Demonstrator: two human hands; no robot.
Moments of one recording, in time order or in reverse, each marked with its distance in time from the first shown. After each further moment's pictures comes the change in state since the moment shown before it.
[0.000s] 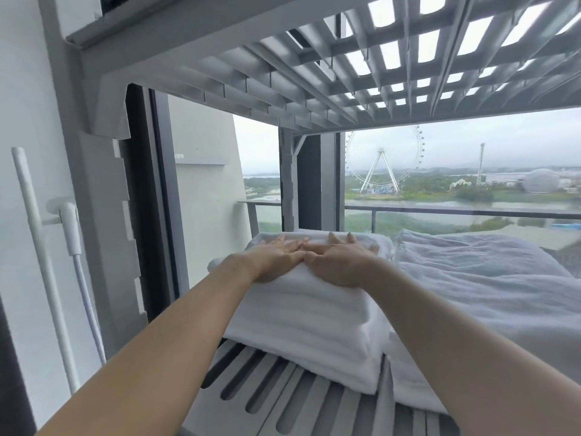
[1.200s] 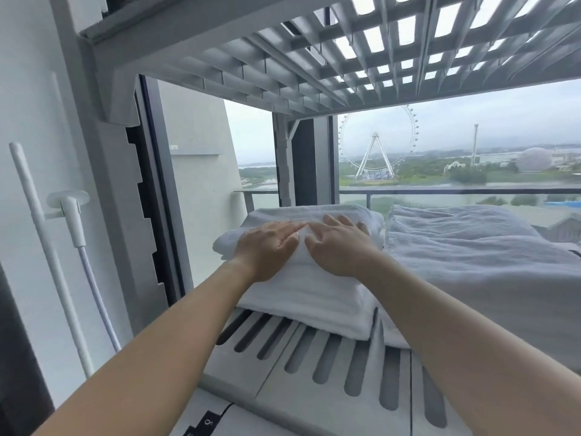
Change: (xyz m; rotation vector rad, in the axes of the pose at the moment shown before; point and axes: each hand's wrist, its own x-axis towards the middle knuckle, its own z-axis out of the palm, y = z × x) left_hand -0.046 0.007 0.027 -0.192 0.417 0.074; right_hand -0.053 -0.015 0.014 0.064 0.257 -0.052
